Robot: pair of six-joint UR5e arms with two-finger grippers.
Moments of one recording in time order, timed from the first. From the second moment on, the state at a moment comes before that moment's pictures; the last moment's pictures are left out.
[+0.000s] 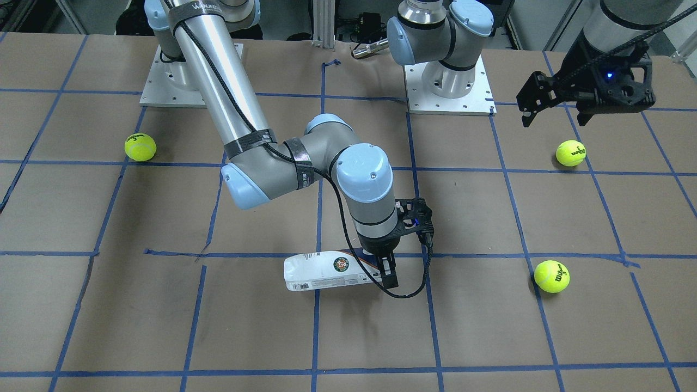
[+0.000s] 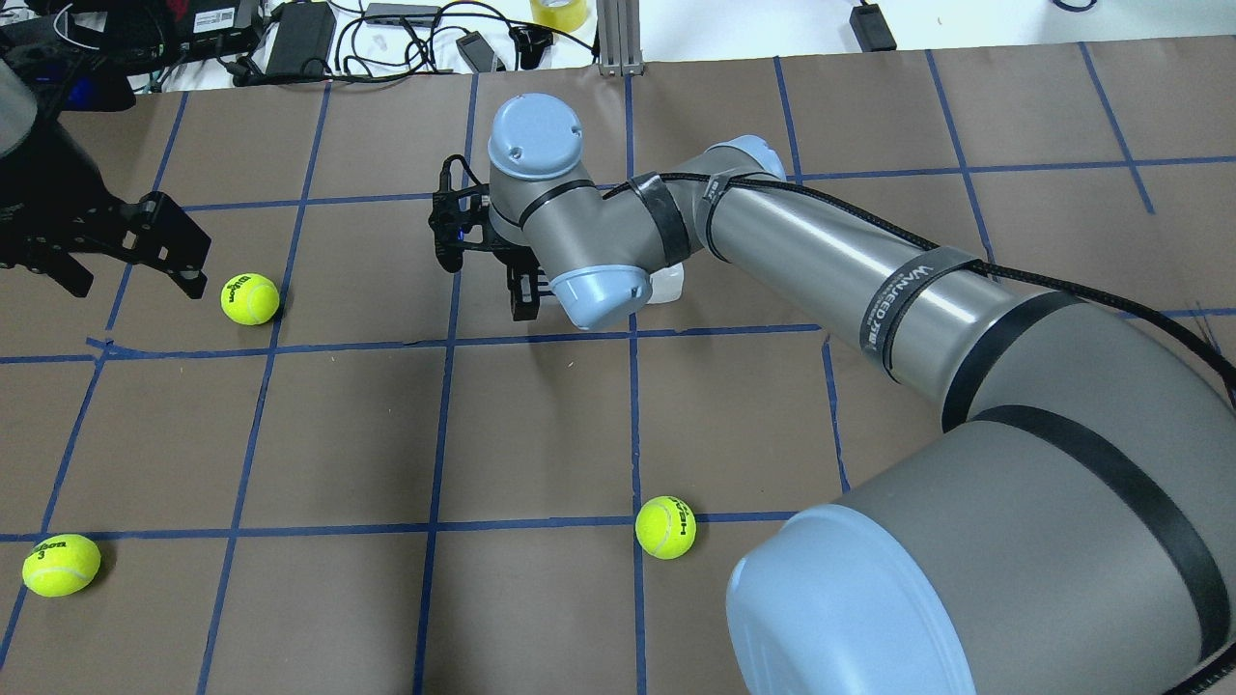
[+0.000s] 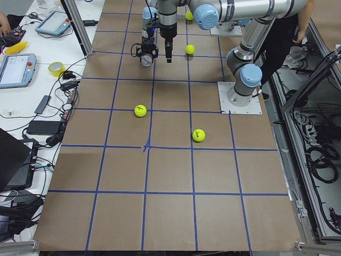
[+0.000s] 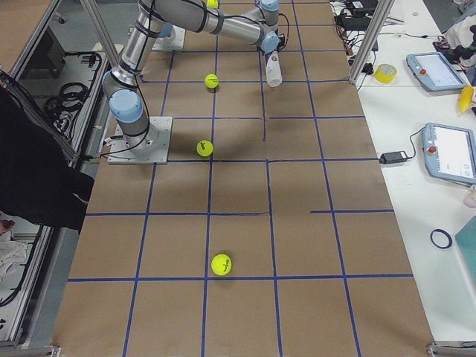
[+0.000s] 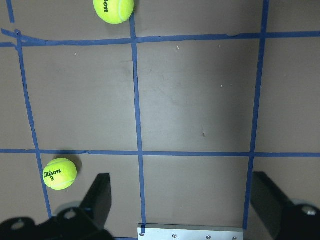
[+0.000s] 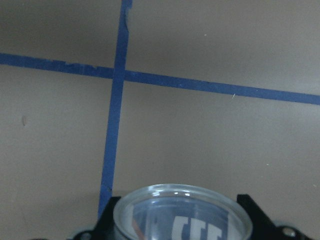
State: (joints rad) left arm -1.31 -1.46 -1.65 -1.63 1.67 0.27; right arm 2.05 -0.88 1.41 -2.34 -1.41 -1.19
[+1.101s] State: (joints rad) left arm -1.31 -1.50 -1.66 -1.63 1.53 0.26; right arm 1.96 -1.04 1.41 -2.15 -1.41 -1.12
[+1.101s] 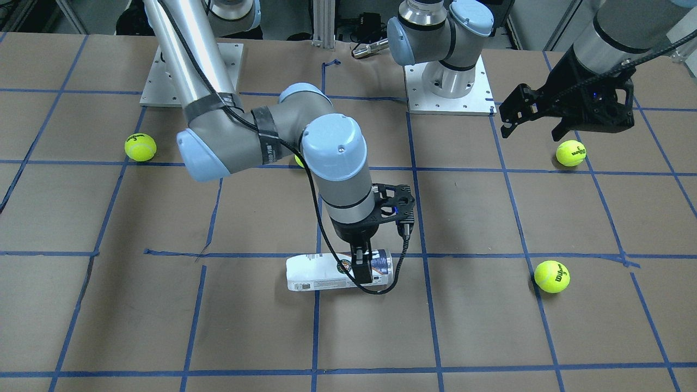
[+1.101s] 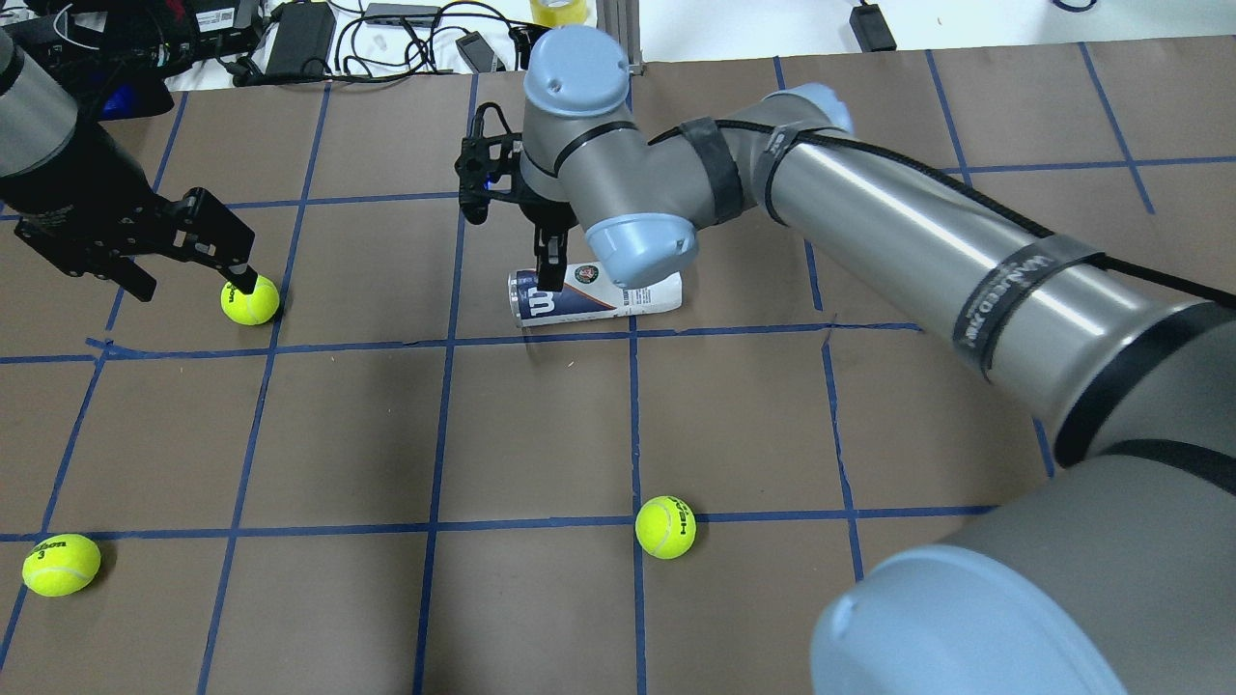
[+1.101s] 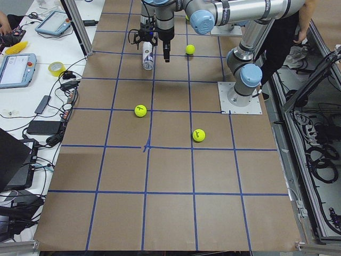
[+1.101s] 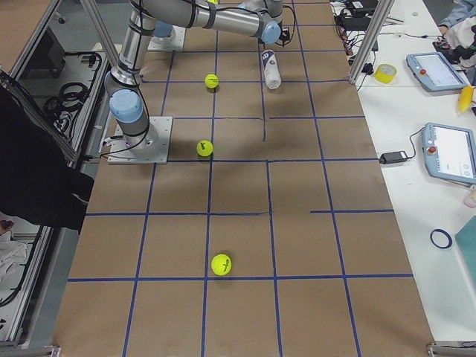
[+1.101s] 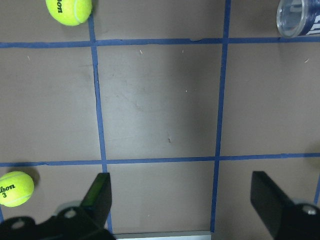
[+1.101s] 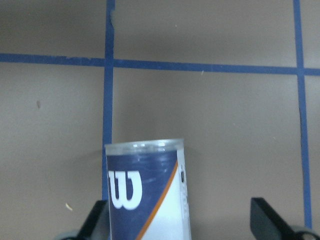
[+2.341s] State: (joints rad) left arm -1.35 -1.73 -1.84 -1.20 1.05 0.25; right arm 1.69 -1.38 1.42 -1.72 -1.43 -0.71
